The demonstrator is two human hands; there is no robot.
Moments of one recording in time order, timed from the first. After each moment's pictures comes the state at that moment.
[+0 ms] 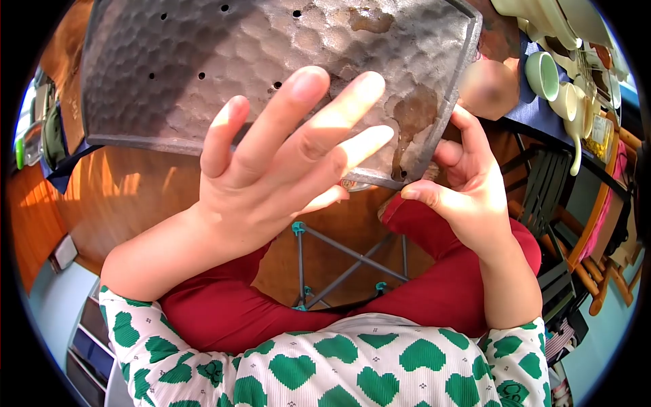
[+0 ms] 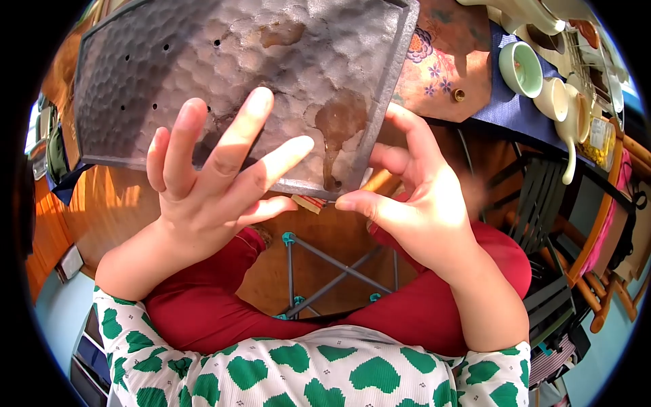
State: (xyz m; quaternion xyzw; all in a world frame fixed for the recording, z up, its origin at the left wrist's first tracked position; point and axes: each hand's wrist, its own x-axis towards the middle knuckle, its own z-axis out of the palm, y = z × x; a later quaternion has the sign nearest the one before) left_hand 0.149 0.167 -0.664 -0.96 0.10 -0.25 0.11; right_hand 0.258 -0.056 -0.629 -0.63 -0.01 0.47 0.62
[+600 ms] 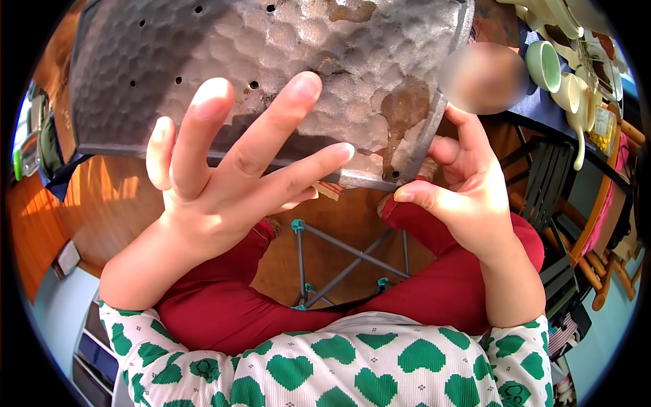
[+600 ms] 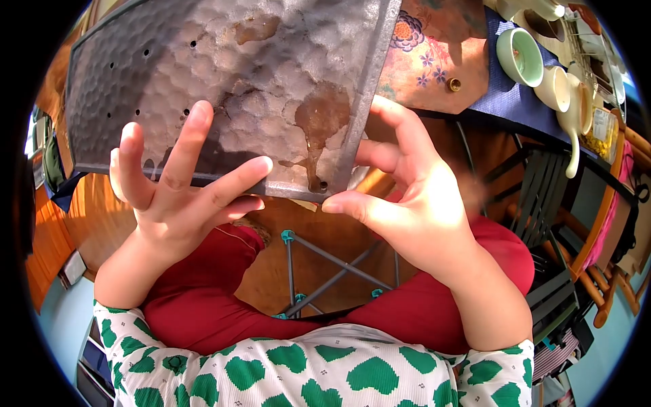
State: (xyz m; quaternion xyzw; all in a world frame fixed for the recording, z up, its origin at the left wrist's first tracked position) left_hand 0.139 0.188 -0.652 -0.96 0.15 -0.23 0.09; right_hand 0.260 -0.057 -0.630 -0.62 -0.05 0.48 0.62
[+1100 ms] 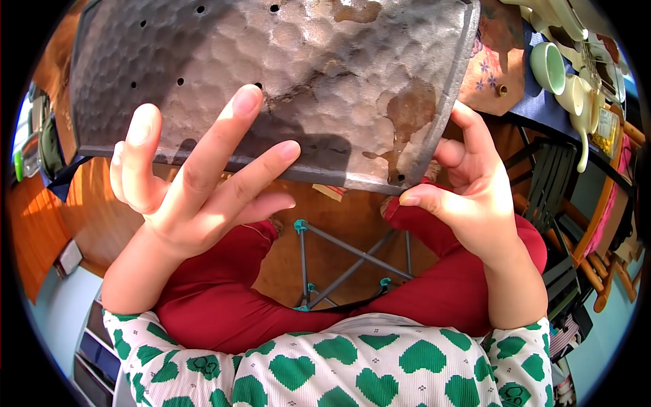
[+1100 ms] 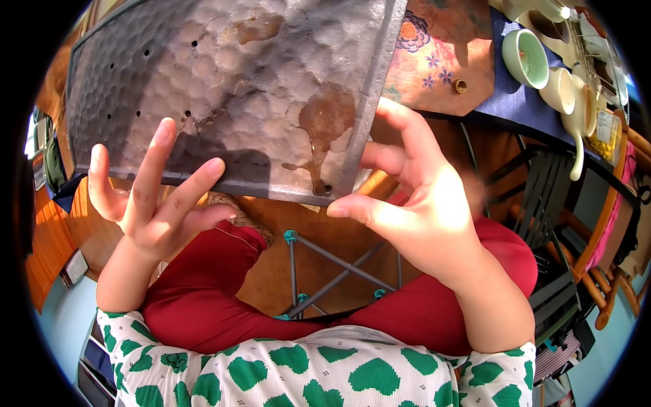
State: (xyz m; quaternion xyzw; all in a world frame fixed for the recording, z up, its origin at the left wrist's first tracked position) left_hand 0.127 0.209 -0.634 -0.97 0.15 -0.20 0.07; right_hand 0.260 -0.057 -0.632 -0.62 -0.06 0.47 0.63
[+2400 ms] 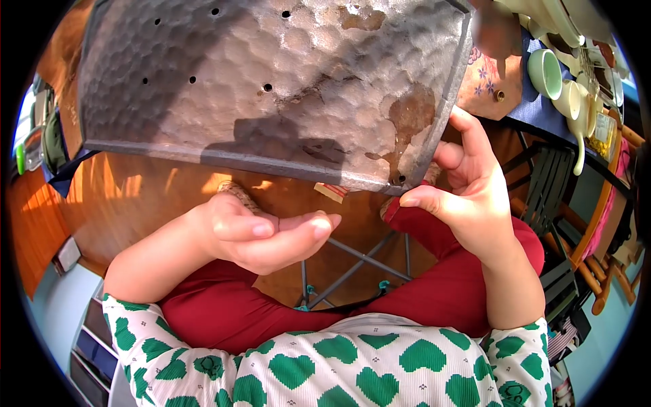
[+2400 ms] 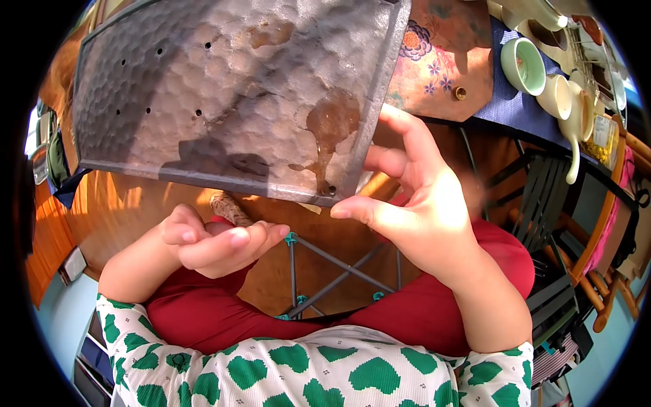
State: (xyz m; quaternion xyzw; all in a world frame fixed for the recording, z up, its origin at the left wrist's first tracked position) left_hand 0.102 0.183 -0.682 -0.89 0.28 -0.36 0.03; right_hand 0.258 -0.057 -0.632 -0.60 -0.05 0.47 0.64
